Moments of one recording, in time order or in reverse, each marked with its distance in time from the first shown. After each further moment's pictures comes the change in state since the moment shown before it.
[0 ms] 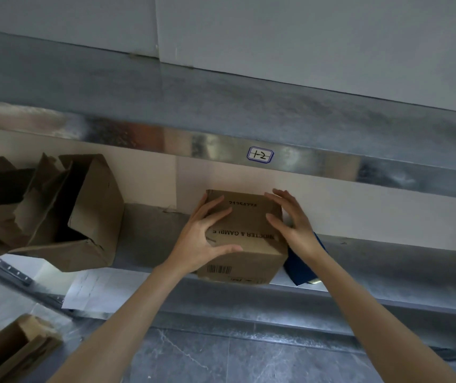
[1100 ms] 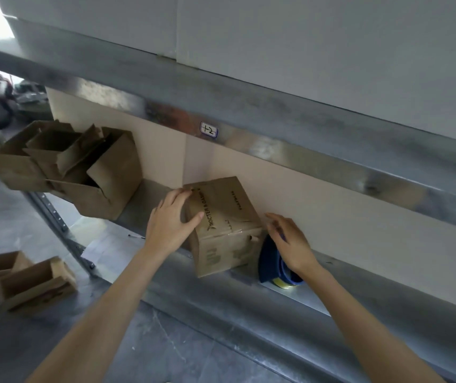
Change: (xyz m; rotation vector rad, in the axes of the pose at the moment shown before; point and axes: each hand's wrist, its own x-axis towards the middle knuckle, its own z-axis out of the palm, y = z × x) left_hand -0.041 0.059 0.038 0.460 0.419 -0.335; right_hand -0.024 0.065 -0.064 -0.209 -0.214 -0.110
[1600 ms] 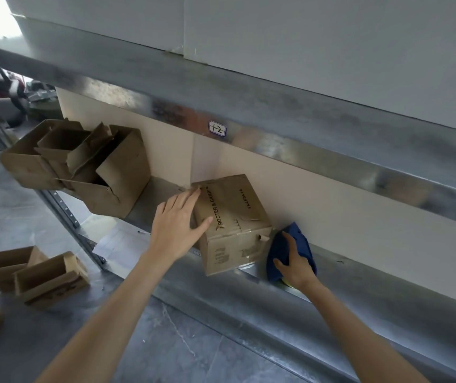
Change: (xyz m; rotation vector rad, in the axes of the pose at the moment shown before) left_hand -0.007 -0.002 -0.004 0.319 0.000 0.102; right_hand -0.016 0.043 0.043 -0.102 -0.209 0.329
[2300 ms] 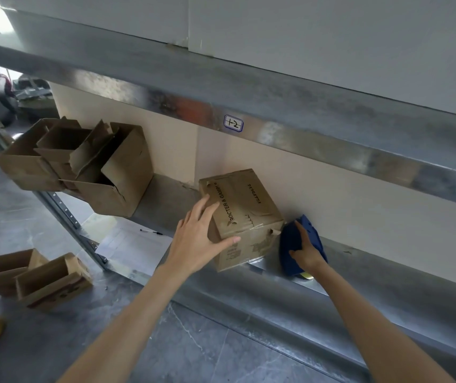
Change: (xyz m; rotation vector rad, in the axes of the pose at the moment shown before) left_hand -0.024 0.007 0.009 -0.309 -0.171 -0.015; right_hand 0.024 0.005 0.001 0.166 0.065 0.122
